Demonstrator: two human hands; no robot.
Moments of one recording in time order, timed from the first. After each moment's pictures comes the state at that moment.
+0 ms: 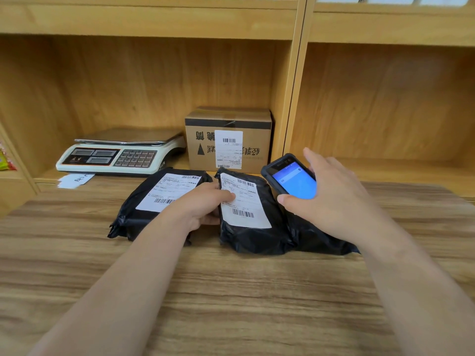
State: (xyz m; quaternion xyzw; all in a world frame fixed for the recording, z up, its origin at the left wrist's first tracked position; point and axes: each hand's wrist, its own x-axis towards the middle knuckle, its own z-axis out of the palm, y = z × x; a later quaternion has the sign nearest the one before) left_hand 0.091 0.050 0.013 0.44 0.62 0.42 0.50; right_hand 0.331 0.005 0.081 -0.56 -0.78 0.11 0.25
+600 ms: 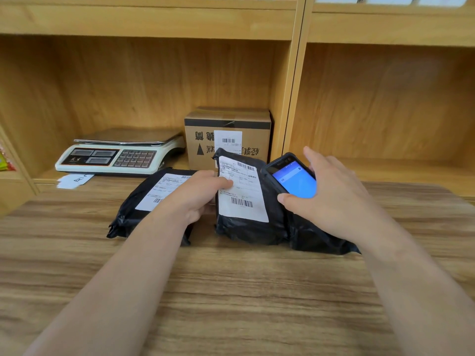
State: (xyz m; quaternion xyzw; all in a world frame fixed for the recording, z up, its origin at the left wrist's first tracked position) left_hand 0.093 0.043 0.034 0.44 0.60 0.47 0.48; right_hand 0.332 0.004 0.083 -0.57 -0.78 0.11 0.25
